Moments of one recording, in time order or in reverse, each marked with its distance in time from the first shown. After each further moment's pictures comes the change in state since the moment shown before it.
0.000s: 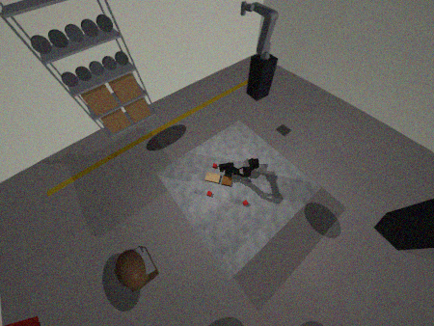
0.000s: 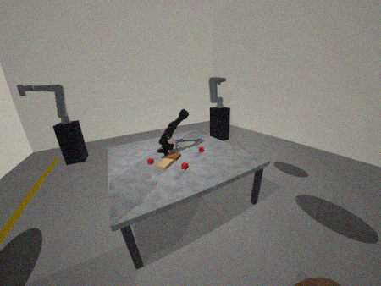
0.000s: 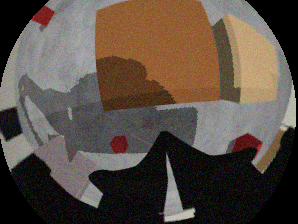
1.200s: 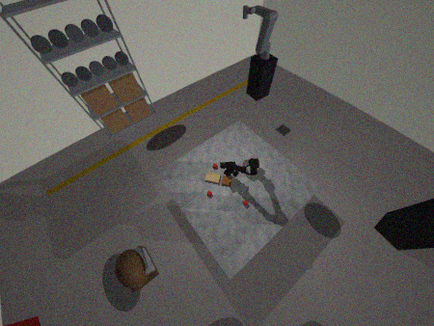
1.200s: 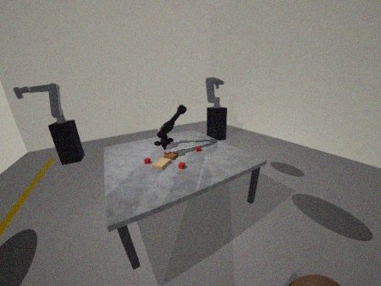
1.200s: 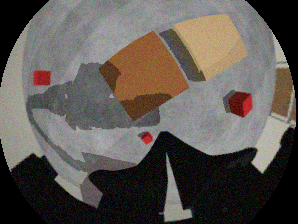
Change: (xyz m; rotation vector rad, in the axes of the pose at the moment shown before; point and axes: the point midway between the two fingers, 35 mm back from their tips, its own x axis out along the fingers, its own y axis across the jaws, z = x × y) arm -0.057 0.016 0.017 0.451 0.020 -0.017
